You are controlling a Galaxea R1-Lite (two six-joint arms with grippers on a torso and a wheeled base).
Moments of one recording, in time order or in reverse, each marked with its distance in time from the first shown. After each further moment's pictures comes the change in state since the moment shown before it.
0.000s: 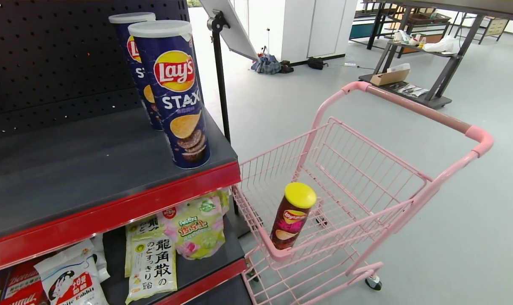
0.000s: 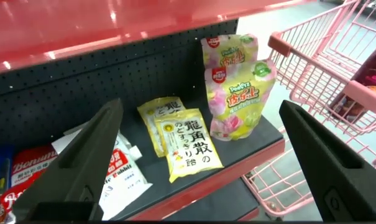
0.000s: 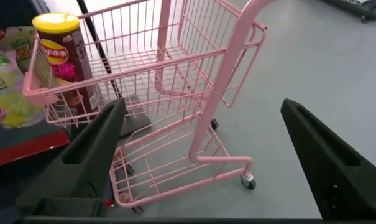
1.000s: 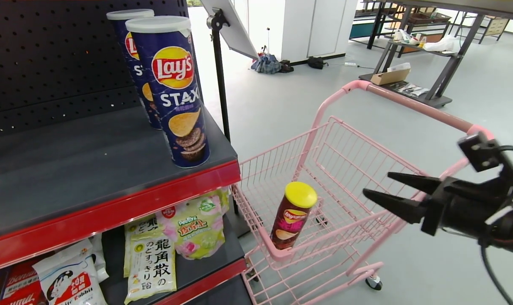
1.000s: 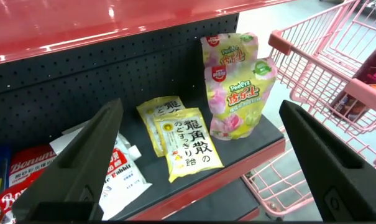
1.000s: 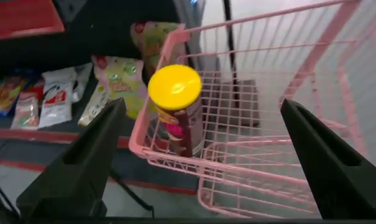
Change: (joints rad) left arm 0.000 0.000 0.000 0.000 -0.001 0.001; right arm 0.278 1.433 -0.393 -0.829 0.360 0.063
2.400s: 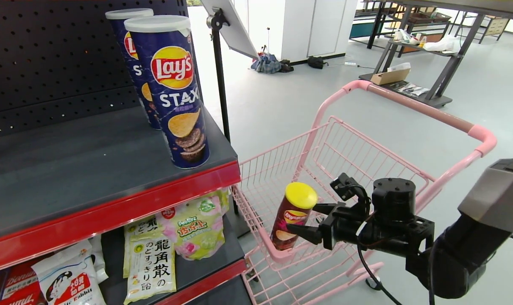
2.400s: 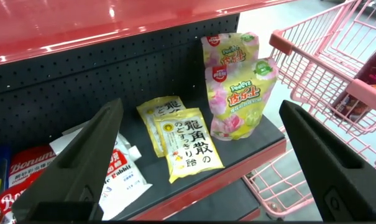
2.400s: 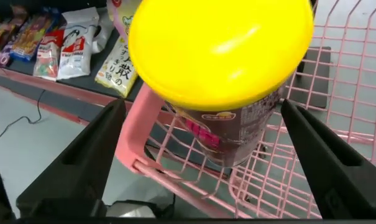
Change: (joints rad) left arm 0.000 0.000 0.000 0.000 0.002 0.000; right arm 0.165 0.654 -0.118 -0.385 0.075 -0.006
